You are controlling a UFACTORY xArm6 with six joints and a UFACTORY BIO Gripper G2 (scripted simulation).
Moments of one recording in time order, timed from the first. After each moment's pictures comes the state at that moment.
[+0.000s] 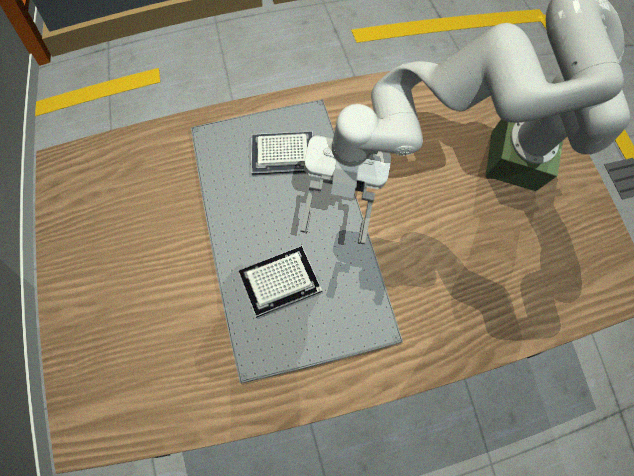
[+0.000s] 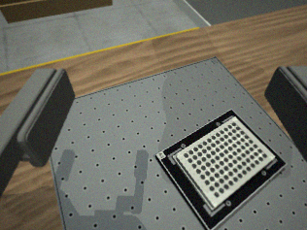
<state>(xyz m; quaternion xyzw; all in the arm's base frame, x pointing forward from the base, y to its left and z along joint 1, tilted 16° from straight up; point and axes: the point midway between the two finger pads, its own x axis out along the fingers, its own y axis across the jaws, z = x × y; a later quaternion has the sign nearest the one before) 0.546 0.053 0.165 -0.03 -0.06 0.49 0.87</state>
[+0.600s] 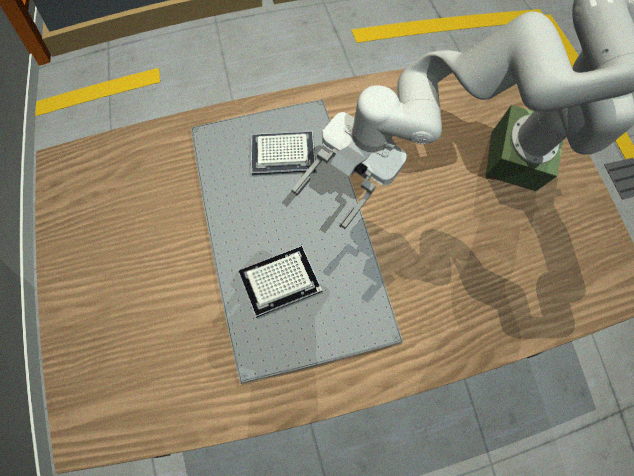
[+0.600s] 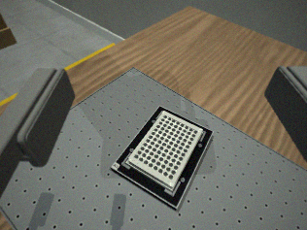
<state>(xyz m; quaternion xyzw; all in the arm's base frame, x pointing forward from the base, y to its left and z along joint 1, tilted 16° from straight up) 0.546 0.003 0.189 0.03 -0.07 0.28 0.96</state>
